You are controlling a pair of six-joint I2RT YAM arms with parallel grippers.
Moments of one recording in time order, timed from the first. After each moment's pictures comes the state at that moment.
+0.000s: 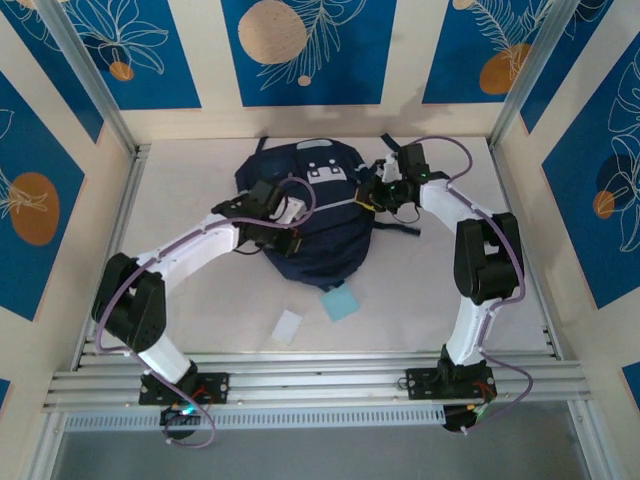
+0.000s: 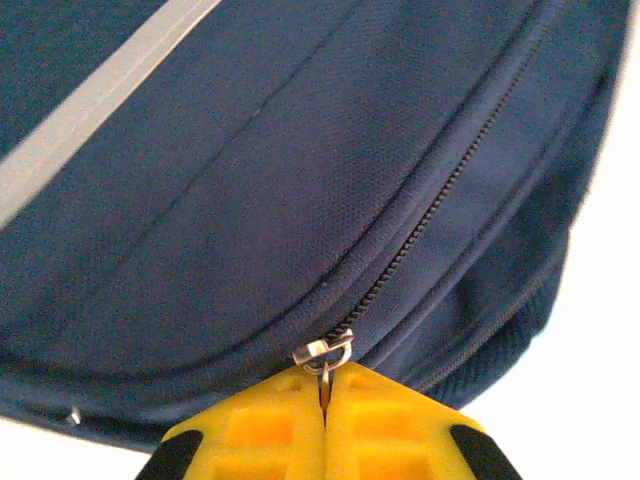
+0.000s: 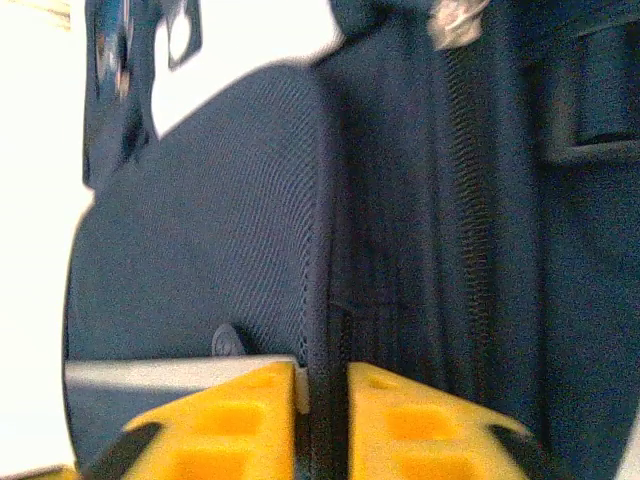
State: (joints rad) left arm -0.59 1.63 1.23 -0.65 0.22 -0.13; right arm 0.18 1.88 1.39 -0.44 -0.61 0.55
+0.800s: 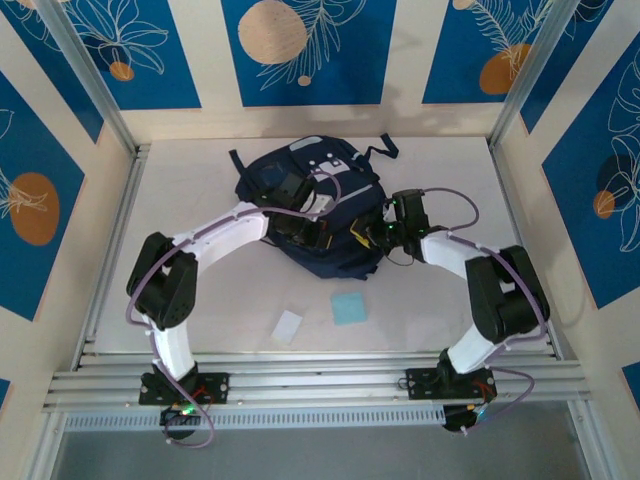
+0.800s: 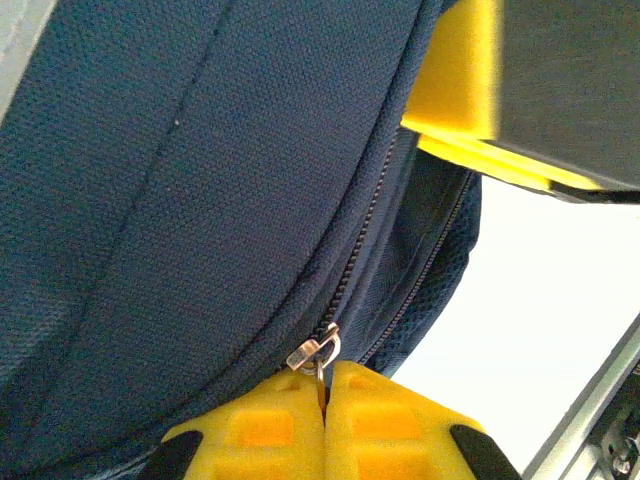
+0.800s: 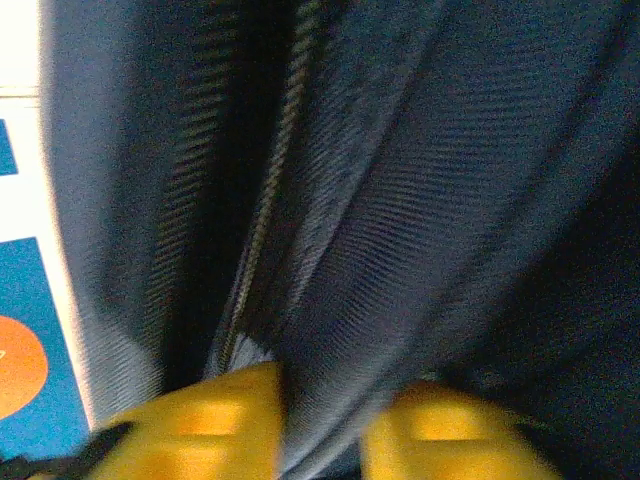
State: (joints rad) left arm -0.67 1.83 1.43 -0.63 0.36 -0.29; right arm 0.30 1.63 0.83 0.03 -0.52 1.03
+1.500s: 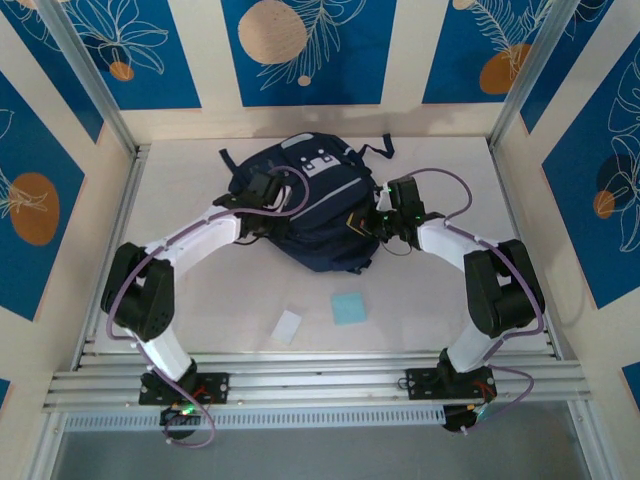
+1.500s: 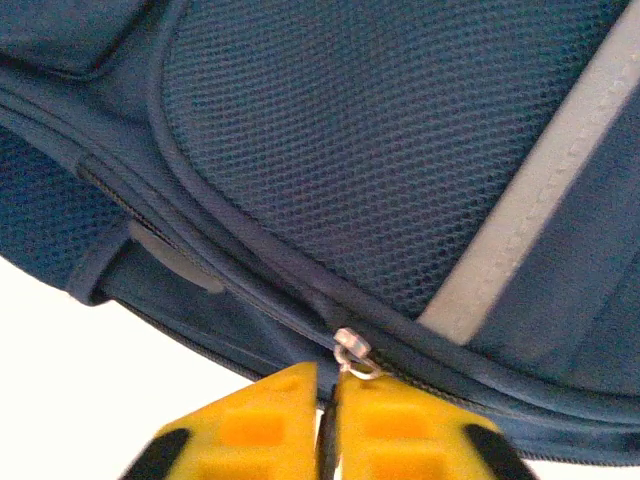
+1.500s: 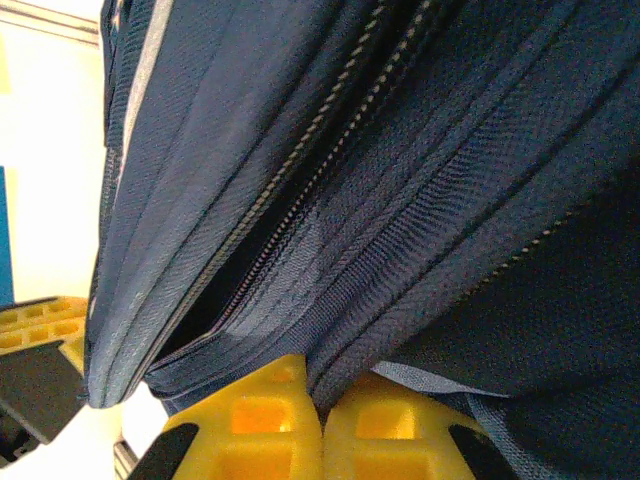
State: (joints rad) left arm -0.51 1.70 1.28 -0.59 -0.07 -0.19; right arm 0.30 1.65 0.97 -0.10 -0.52 0.75
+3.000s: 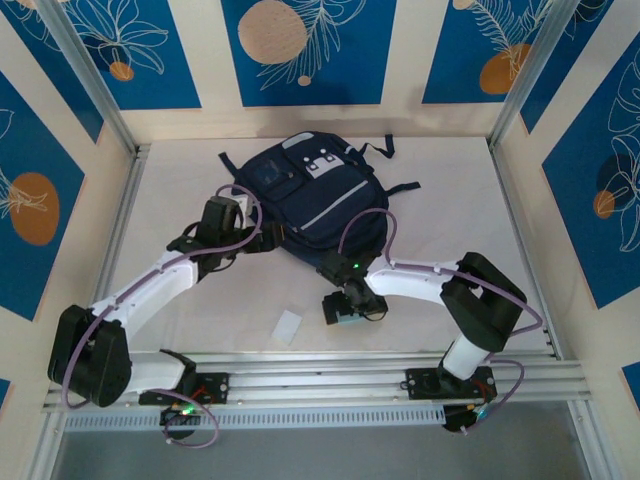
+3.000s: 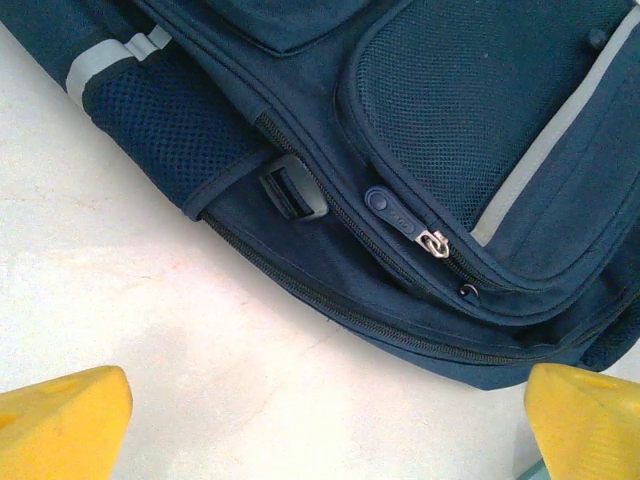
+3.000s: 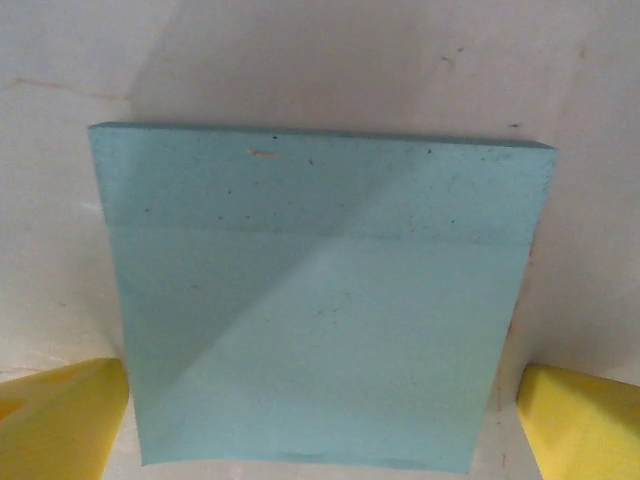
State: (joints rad) left arm -0.42 1.28 0.85 -0.30 0.09 -0.46; right arm 0.90 1.65 0.92 -0.79 0.03 0.69
